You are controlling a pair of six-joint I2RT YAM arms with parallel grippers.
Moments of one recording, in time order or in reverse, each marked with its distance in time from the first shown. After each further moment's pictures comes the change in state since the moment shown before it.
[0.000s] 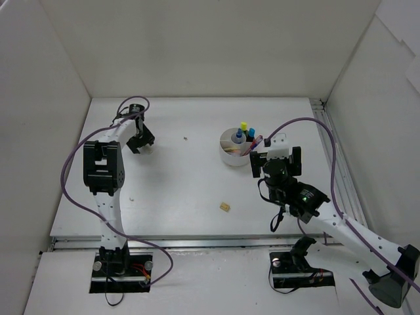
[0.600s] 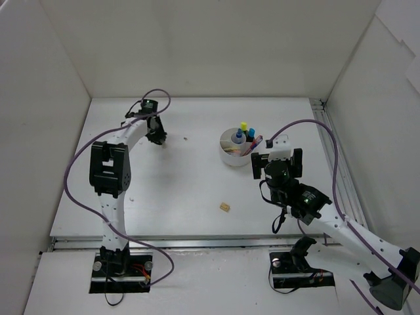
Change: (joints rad) left arm -0.095 -0.006 0.030 0.130 0.167 0.244; right arm -0.006 -0.024 -0.012 -0.016 -0.019 0.028
